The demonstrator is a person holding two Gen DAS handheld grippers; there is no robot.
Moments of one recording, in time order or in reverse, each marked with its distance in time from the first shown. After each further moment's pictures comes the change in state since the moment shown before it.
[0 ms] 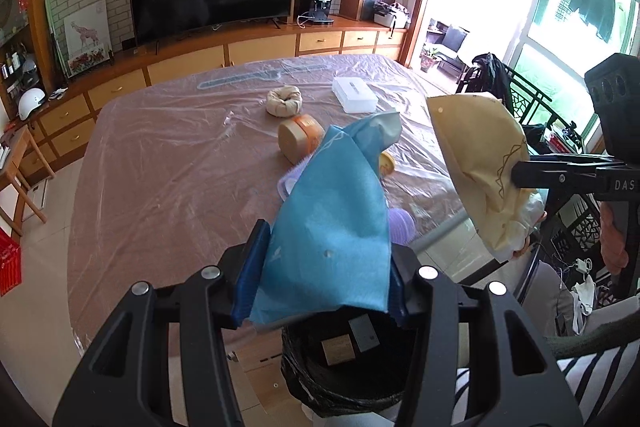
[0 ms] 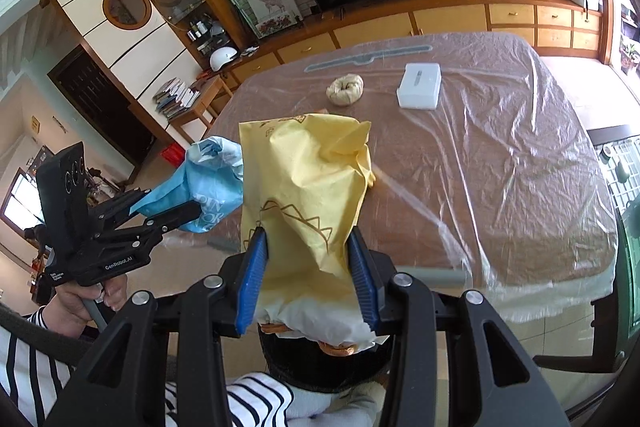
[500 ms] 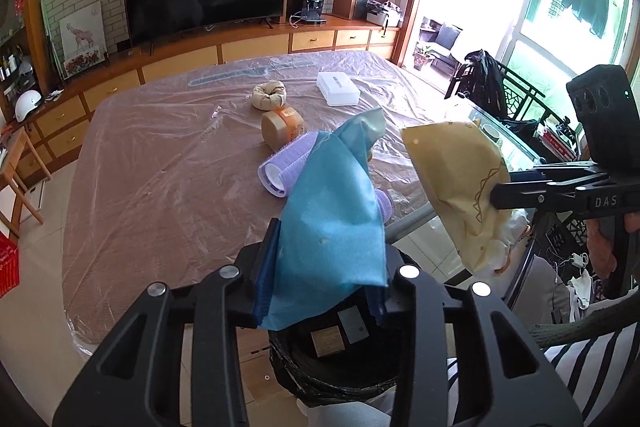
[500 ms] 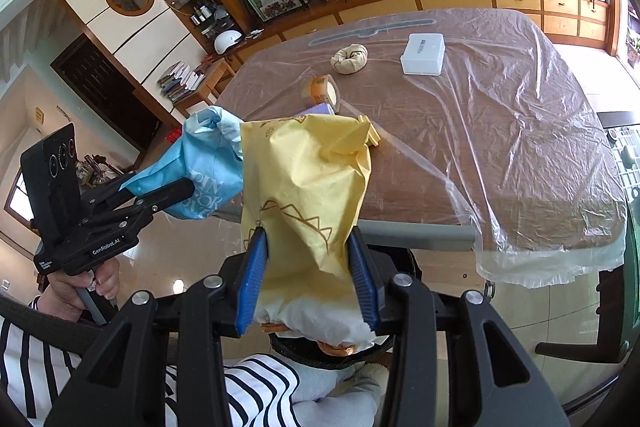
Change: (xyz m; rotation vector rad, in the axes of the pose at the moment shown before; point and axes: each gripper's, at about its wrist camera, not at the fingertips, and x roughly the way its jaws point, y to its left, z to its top) left arm -0.012 -0.019 -0.011 0.012 -0.003 -0.013; right arm 0.003 0.000 -0.025 -0.005 0.054 0.025
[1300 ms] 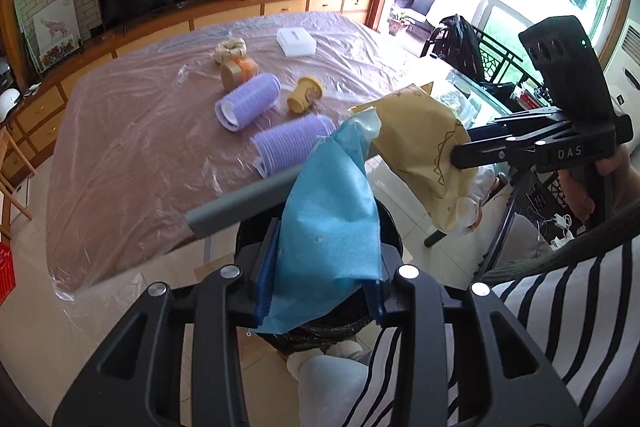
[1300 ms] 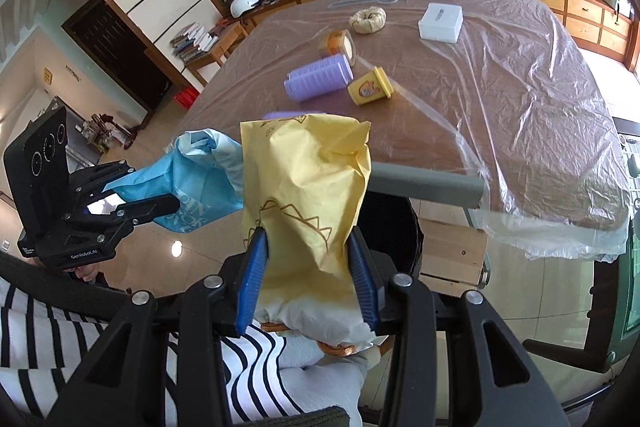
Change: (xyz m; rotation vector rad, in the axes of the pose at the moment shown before) left arm -0.013 -0.028 -0.038 0.053 0.127 -0.073; right arm 0.002 0.003 -0.029 -0.086 0.126 0.010
